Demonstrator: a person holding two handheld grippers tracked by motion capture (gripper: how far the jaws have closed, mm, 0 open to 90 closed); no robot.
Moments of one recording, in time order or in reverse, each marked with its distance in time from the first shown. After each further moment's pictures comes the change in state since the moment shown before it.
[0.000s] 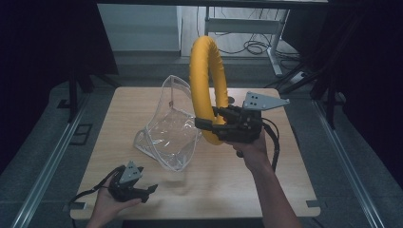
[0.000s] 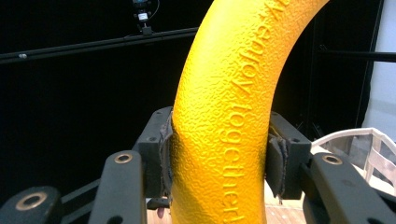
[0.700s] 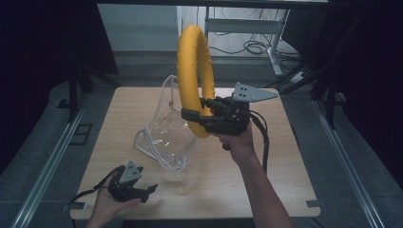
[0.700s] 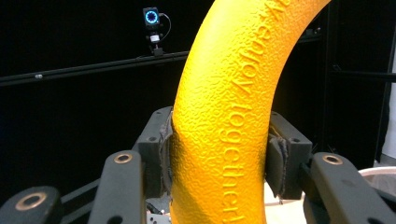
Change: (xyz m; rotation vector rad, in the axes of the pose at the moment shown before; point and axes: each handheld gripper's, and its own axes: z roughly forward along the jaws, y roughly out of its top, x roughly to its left) left arm 0.001 0.000 -0.001 -0.002 -0.002 0.003; right arm 0.000 0.013 0.029 -0.082 0.053 -0.003
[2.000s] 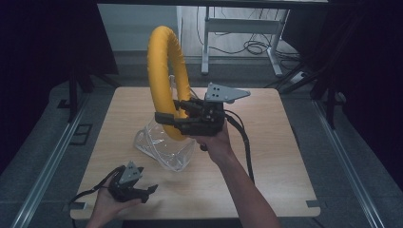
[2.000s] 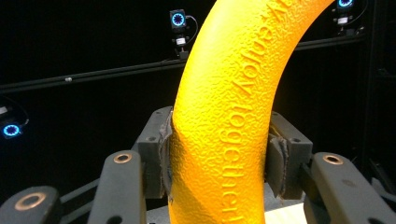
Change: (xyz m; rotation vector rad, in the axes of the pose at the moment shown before) left arm -0.001 -0.001 0.001 0.000 -0.010 0.002; right arm 0.012 -0.006 0.050 -0.014 0.113 0.015
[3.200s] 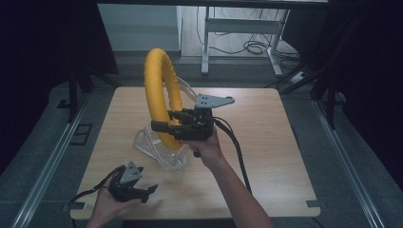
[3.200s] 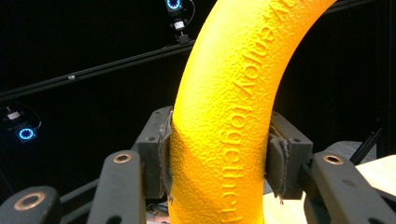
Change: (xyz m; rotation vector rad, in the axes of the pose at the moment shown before) left arm 0.001 0.000 0.000 0.006 0.013 0.009; right arm -0.023 -0.045 0.016 0.046 0.022 0.116
